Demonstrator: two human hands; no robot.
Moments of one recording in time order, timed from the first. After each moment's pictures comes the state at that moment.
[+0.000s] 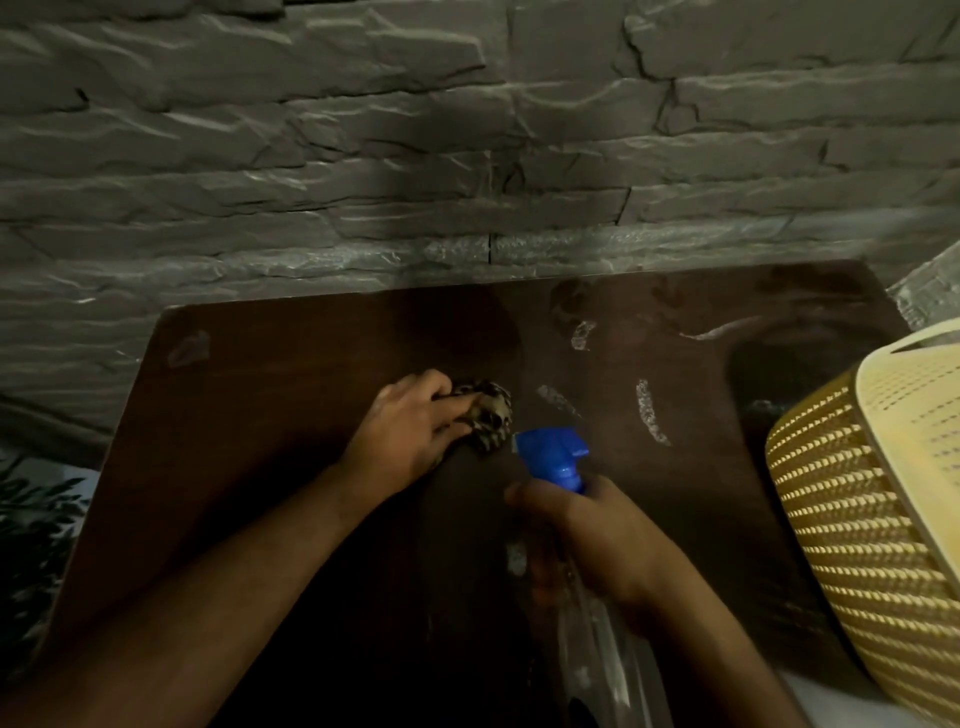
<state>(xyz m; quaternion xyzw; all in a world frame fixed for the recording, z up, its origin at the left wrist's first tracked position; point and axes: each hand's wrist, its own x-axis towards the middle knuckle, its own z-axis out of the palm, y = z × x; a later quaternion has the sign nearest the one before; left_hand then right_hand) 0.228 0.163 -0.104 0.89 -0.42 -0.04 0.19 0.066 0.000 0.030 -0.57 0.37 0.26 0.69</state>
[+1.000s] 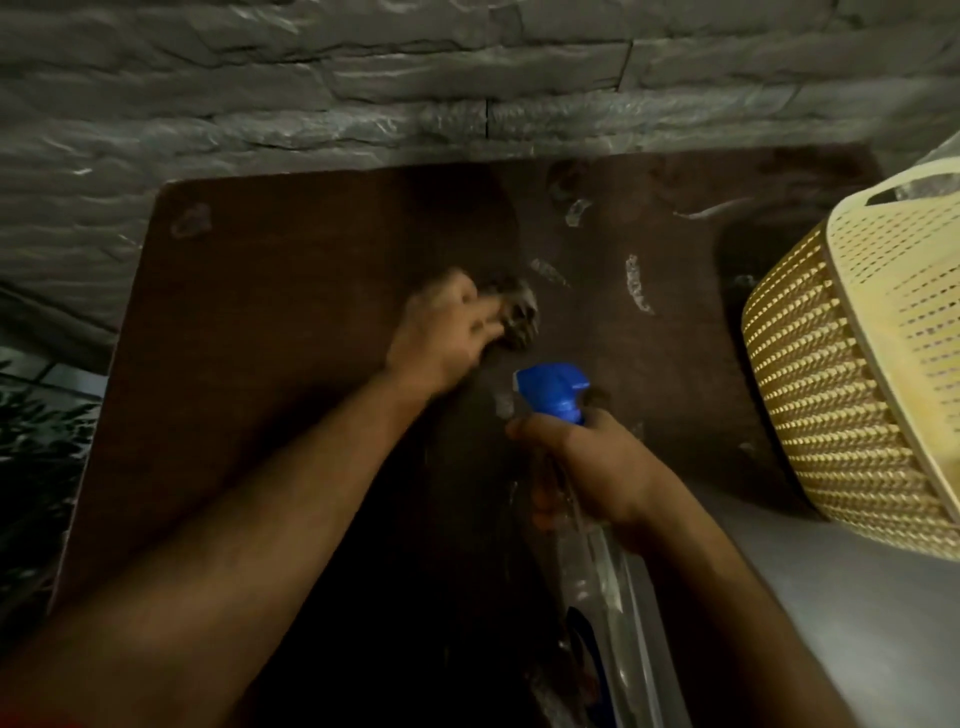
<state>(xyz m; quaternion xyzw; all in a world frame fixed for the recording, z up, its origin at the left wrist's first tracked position) 0.159 0.133 -0.084 0.93 -0.31 -0.06 0.18 -0.007 0.023 0.026 -0.56 0.37 0.26 0.69</state>
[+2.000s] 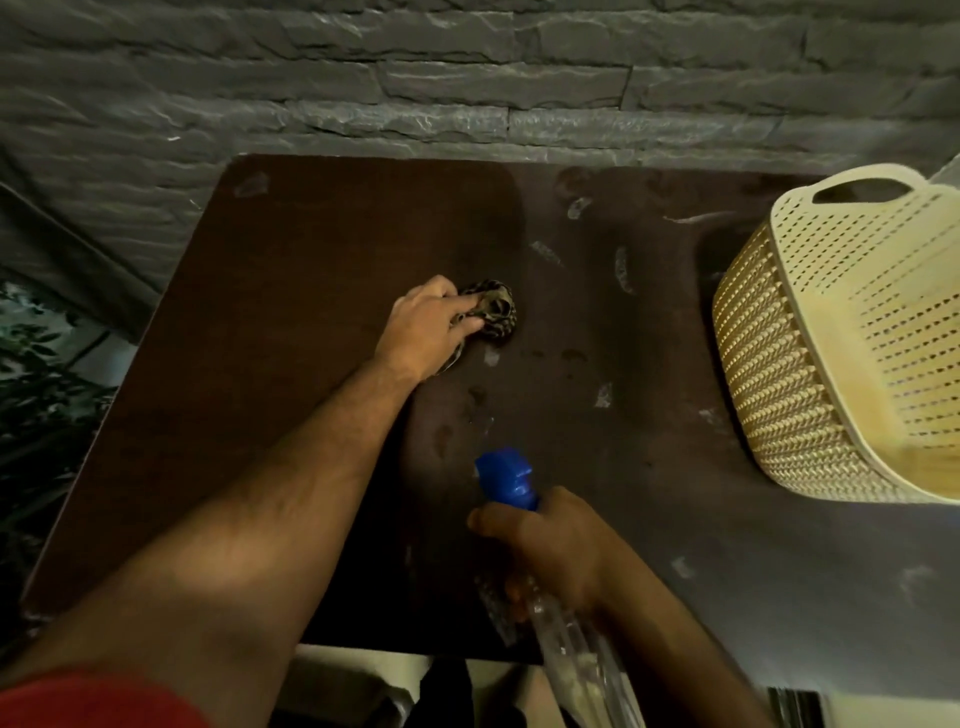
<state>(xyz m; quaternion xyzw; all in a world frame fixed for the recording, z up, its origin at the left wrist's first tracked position) 0.108 0.162 -0.089 0.95 -0.26 -0.03 0.19 -0.124 0.049 0.022 -0.71 0.26 0.34 0.56</state>
